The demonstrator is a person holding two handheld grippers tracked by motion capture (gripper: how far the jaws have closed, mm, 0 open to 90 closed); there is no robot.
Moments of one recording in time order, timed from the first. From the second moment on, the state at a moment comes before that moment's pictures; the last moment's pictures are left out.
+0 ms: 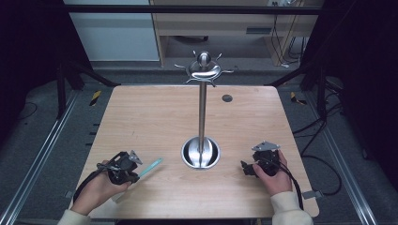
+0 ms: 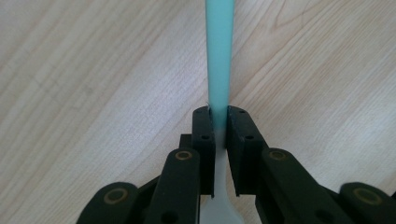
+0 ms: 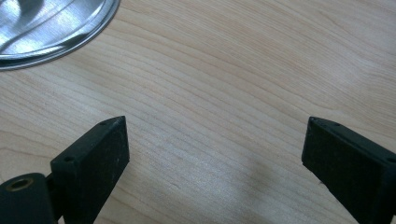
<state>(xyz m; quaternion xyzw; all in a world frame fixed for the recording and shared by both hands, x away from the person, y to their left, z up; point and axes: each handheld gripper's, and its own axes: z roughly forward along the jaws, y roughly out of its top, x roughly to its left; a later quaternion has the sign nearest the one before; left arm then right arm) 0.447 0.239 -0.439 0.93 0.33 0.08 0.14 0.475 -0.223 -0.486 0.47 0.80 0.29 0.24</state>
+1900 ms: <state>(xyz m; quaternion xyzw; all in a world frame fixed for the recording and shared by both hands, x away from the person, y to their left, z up) 0.420 0.228 -0.320 0.83 0.31 0.23 0.42 0.475 -0.222 -0.487 0.47 0.80 0.28 0.24</state>
